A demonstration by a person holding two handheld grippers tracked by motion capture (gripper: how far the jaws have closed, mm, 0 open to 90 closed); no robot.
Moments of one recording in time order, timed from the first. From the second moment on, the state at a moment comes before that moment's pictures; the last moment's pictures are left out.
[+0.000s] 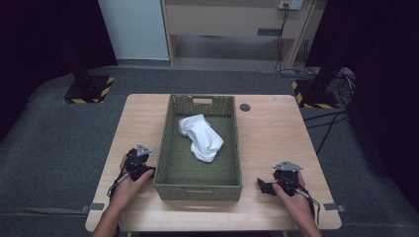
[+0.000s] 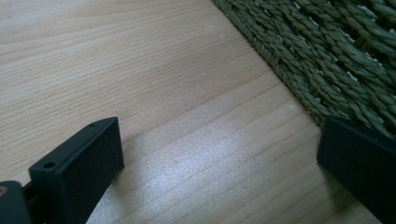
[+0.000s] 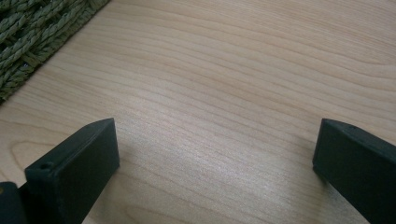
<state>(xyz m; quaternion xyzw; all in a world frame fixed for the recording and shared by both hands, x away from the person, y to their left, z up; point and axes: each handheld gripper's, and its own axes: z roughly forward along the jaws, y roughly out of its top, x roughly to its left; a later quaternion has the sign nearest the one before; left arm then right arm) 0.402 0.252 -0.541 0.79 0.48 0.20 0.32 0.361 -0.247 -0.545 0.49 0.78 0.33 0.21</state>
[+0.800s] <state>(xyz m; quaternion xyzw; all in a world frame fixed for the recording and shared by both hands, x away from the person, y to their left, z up) 0.402 0.252 -0.541 0.79 0.48 0.20 0.32 0.361 -0.247 -0.545 0.49 0.78 0.33 0.20</state>
